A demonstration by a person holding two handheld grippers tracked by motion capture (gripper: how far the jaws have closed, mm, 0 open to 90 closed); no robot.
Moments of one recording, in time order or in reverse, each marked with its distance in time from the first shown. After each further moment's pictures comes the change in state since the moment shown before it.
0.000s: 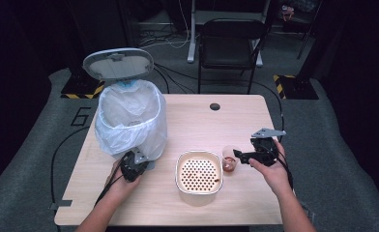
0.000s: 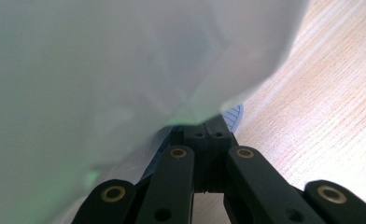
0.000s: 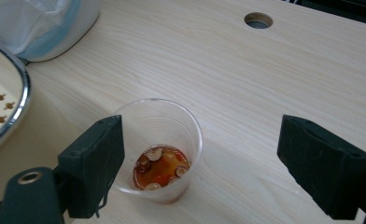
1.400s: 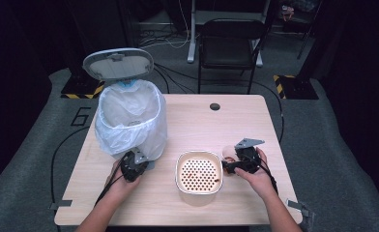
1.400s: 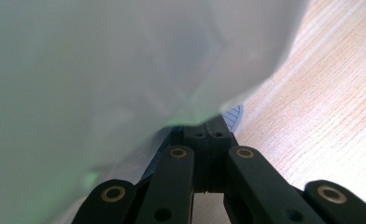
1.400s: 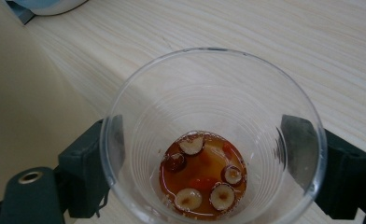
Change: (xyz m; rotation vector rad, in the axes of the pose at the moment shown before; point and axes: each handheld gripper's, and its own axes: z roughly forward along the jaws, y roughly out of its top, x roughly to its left) left arm 0.000 0.000 0.000 0.000 -0.002 -0.001; right arm 0.021 -0.029 0.058 0.062 0.087 -0.057
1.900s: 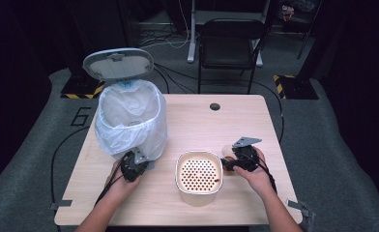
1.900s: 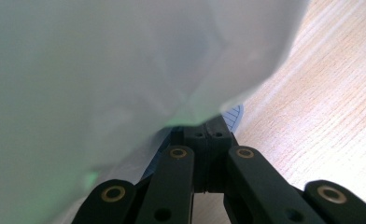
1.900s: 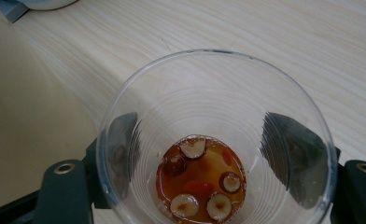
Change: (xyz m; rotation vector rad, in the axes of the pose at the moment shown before) left arm 0.000 0.000 0.000 -0.001 -0.001 0.000; right arm -0.001 0.005 0.006 0.012 -0.006 -0.040
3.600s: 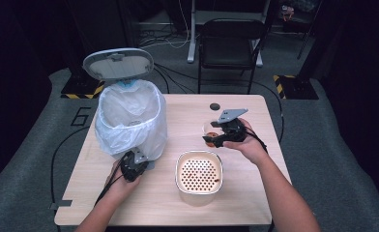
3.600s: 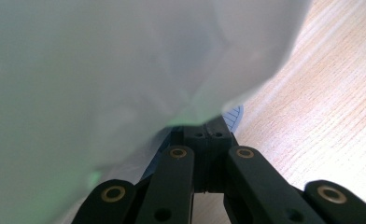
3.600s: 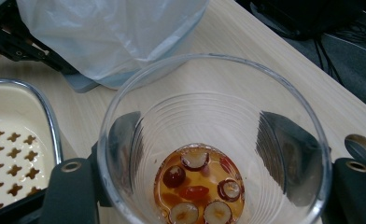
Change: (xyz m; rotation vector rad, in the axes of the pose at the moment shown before) left arm 0.001 0.000 0.000 -0.001 -0.005 -0.001; right arm -0.001 0.103 0.003 -0.139 0.220 -0.297
